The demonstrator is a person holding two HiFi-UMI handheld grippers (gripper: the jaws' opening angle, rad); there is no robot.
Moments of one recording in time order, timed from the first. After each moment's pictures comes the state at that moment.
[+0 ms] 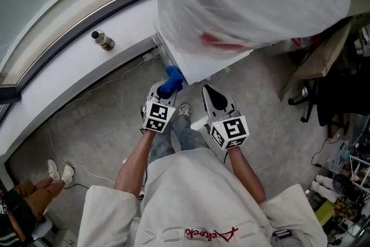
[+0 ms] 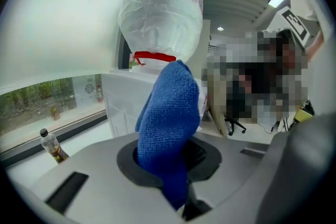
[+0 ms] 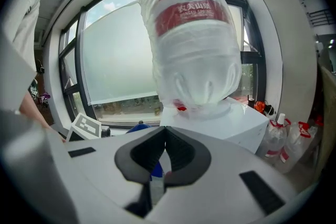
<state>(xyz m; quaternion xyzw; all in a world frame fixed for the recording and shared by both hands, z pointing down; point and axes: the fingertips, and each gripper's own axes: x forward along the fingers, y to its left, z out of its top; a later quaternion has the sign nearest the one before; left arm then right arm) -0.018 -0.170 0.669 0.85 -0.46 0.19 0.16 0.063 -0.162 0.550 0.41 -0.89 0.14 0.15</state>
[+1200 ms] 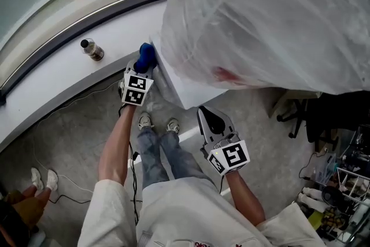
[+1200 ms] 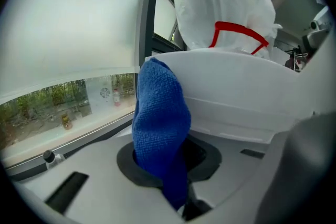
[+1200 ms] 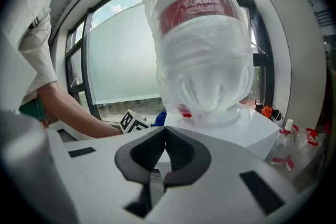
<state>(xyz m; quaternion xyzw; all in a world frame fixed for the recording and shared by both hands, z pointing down) -0.118 -0.329 0.714 0.81 -0.53 0.20 0.14 0.042 -0.177 0.542 0.38 -0.90 0.12 0.15</state>
